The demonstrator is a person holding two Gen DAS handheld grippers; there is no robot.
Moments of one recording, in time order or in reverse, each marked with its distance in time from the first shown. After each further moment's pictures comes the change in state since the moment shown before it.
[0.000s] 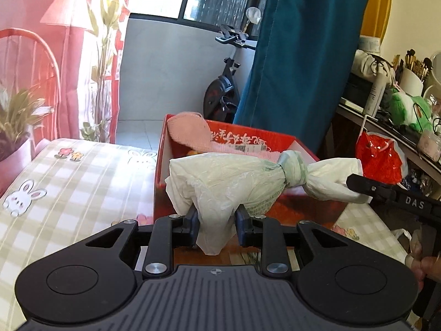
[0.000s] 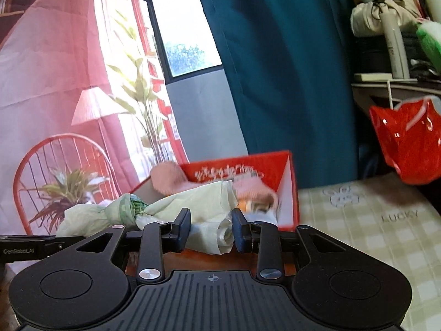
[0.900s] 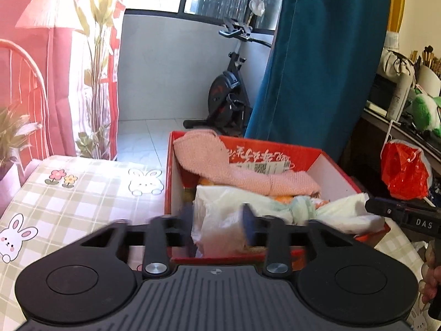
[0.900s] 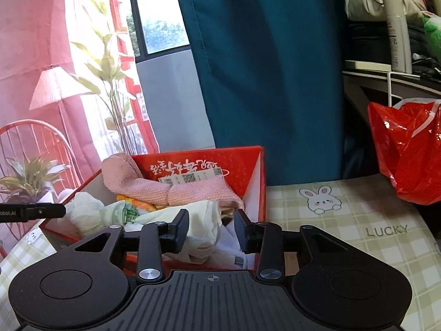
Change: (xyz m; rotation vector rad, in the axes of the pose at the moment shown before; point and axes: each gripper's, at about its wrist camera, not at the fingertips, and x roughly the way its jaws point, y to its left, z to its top) left arm 0.059 0.020 0.046 0.021 0.031 0.018; right arm 0.063 -0.032 0.017 -0.017 0.104 -0.096
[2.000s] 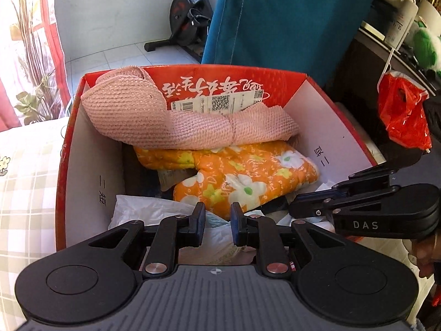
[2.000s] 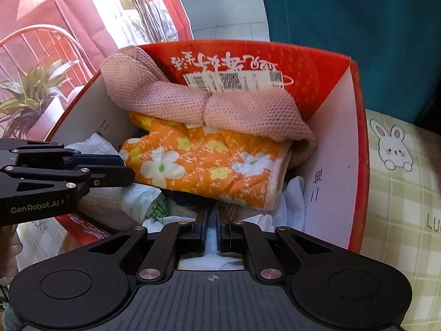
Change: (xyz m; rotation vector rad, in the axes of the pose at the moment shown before) left arm 0.113 -0.034 0.029 0.097 0.410 -0.131; right arm 0.130 0.031 0.029 -0.060 0.626 0.114
